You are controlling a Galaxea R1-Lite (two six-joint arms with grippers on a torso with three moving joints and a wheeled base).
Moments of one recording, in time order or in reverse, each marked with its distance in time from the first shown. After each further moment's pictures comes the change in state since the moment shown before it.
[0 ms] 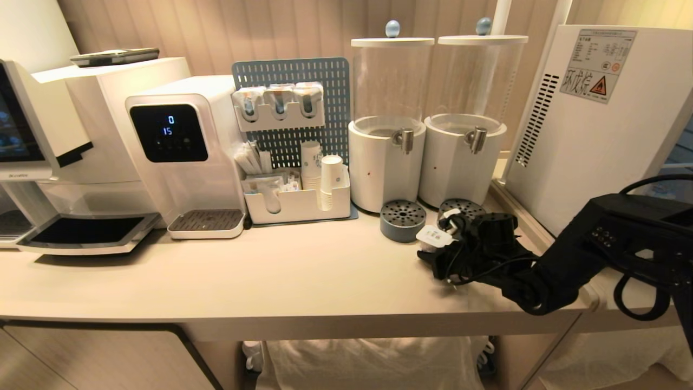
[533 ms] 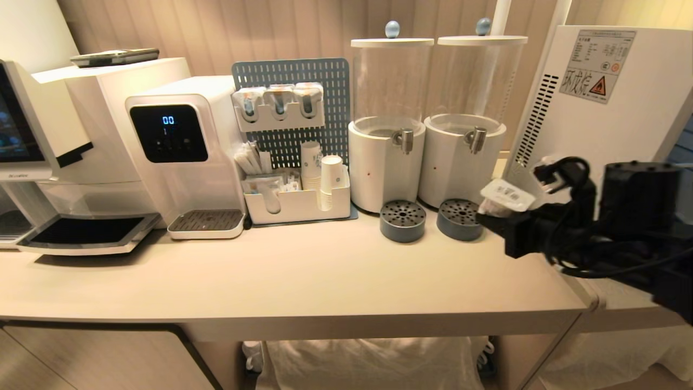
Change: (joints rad) left arm 0.000 0.000 0.000 -0.001 0.001 -0.002; right arm -0.001 -0.699 0.298 0.242 -0.133 0.038
